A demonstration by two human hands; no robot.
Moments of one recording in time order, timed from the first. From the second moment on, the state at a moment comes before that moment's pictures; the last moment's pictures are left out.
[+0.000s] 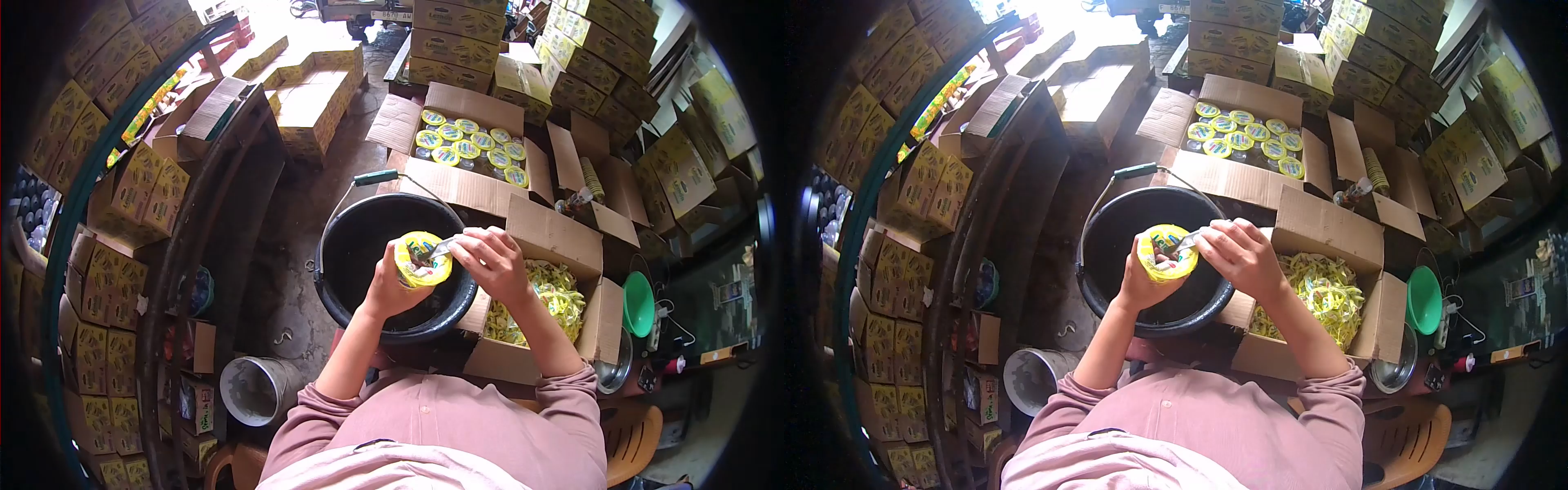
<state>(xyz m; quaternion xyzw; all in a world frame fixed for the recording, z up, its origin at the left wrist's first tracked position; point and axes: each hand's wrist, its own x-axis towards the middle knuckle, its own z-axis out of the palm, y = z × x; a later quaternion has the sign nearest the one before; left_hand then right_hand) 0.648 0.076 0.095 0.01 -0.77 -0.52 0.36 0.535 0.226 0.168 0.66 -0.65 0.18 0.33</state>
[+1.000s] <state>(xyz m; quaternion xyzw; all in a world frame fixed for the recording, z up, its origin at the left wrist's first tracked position) 0.646 0.078 0.096 -0.04 -0.79 -0.51 0.33 0.534 0.231 0.171 0.68 -0.63 0.22 0.30</state>
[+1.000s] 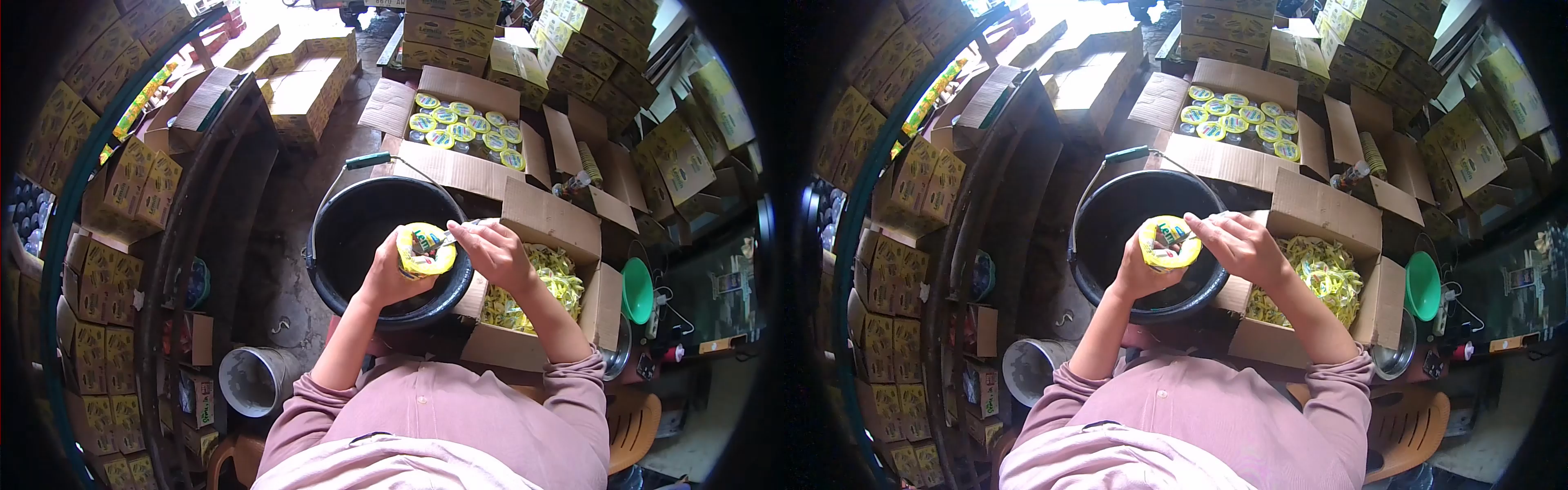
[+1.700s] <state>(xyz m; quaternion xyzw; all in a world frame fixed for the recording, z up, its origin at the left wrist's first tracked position) 0.655 0.072 0.094 -0.14 -0.70 -0.70 0.11 0.534 0.225 0.163 0.69 -0.61 0.23 0.31</state>
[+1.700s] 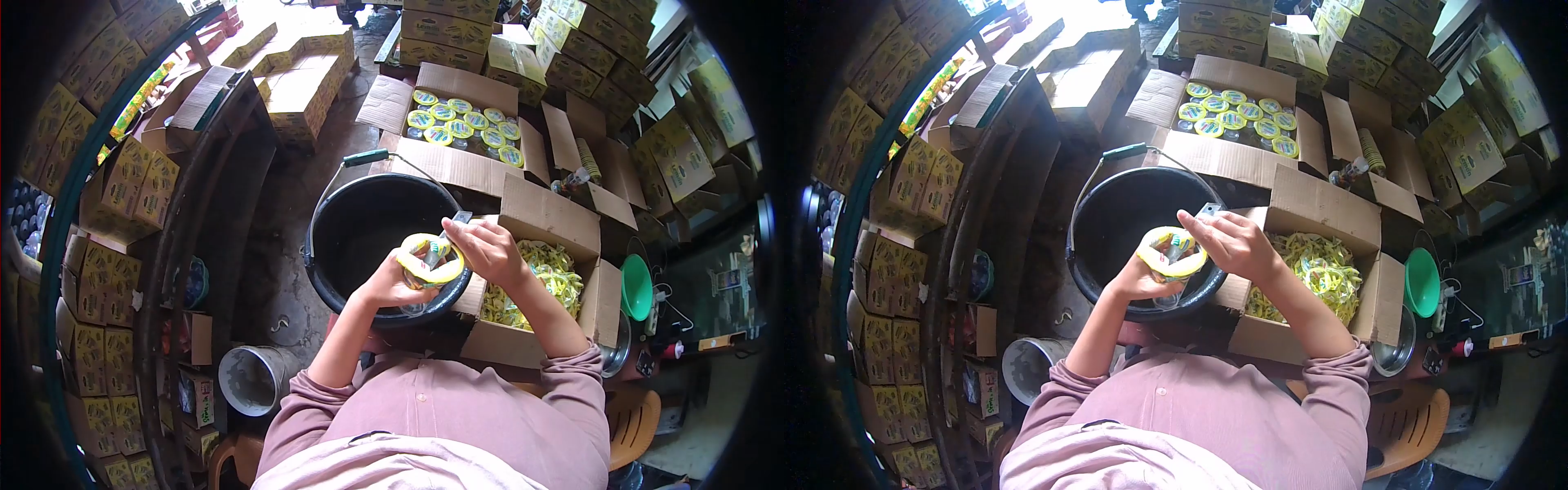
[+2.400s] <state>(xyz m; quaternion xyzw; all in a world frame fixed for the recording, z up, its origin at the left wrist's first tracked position) 0.648 0.082 0.096 -0.01 -0.78 -0.55 0.30 0.539 0.223 0.163 0.67 -0.66 0.18 0.29</state>
